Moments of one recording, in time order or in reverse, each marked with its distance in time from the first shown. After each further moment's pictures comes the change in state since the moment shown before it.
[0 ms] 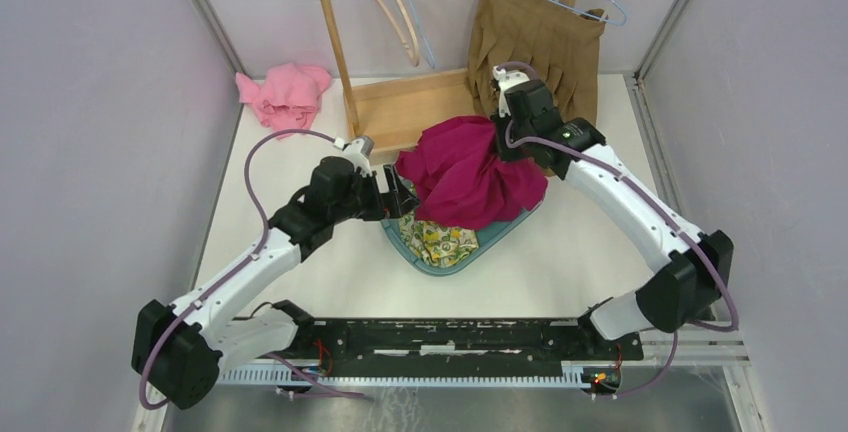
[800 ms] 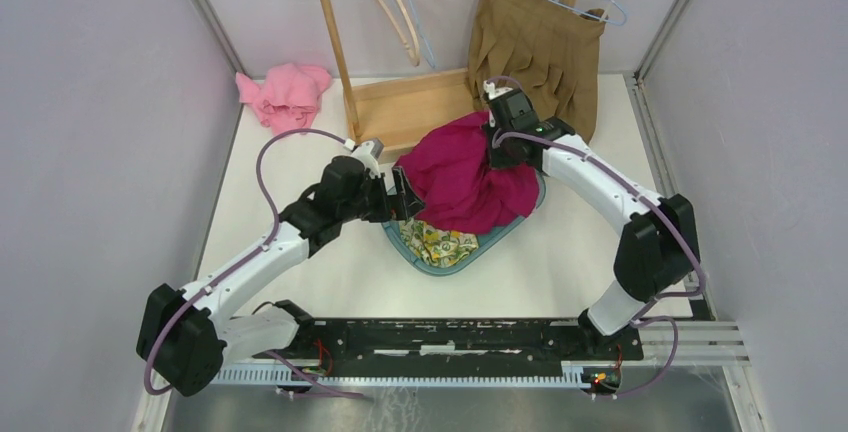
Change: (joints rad) left arm -0.031 0.074 0.007 0.012 -0.005 0.000; right arm -0.034 0.208 -0.066 0.078 -0.018 0.064
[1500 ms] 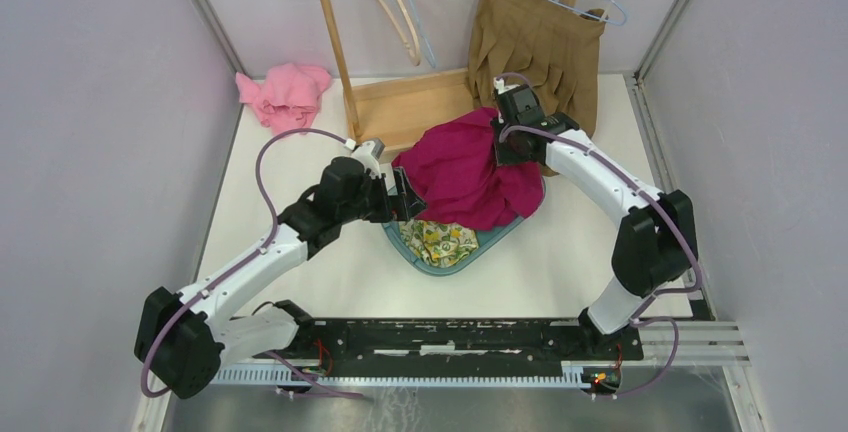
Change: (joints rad) left arm -0.015 -0.017 0.000 0.009 -0.001 0.000; right arm -0.049 0.006 0.028 -0.032 0.039 0.003
